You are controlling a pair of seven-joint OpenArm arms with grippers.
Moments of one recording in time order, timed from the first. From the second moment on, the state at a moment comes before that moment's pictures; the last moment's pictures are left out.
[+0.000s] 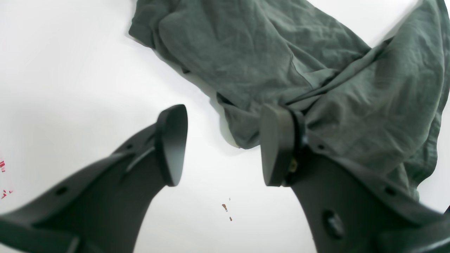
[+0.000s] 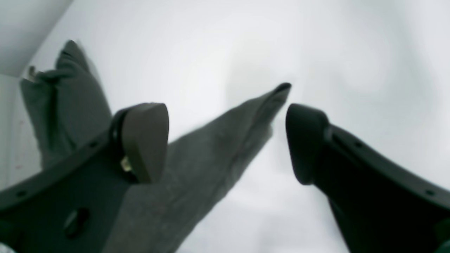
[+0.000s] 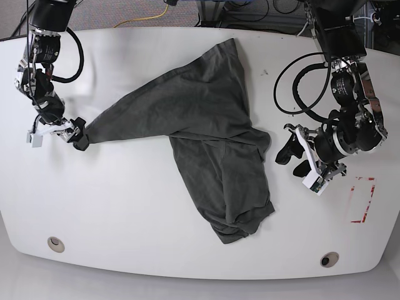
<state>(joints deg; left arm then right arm) -10.4 -12.1 -14.3 102.2 -37.4 -41.9 75.4 -6.4 24.5 23.2 80.1 56.4 12.0 -42.4</state>
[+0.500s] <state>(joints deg) -10.0 -13.4 -14.4 102.2 -37.4 -41.9 75.4 -7.8 19.4 22.9 77.7 54.6 13.1 -41.8</state>
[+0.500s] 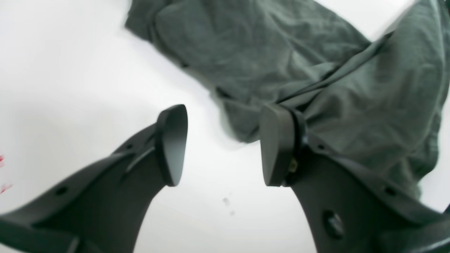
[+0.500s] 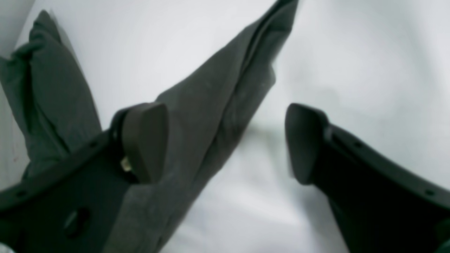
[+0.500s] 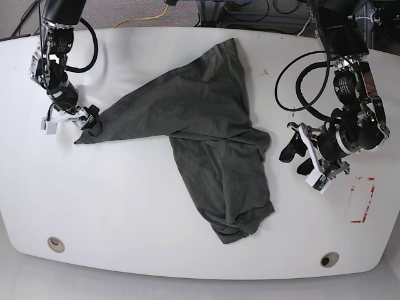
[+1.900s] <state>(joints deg) -24.9 -11.8 -21.6 67.4 -29.1 -41.7 66.1 -6.2 15.7 17.8 78.5 54.5 12.5 -44.2</state>
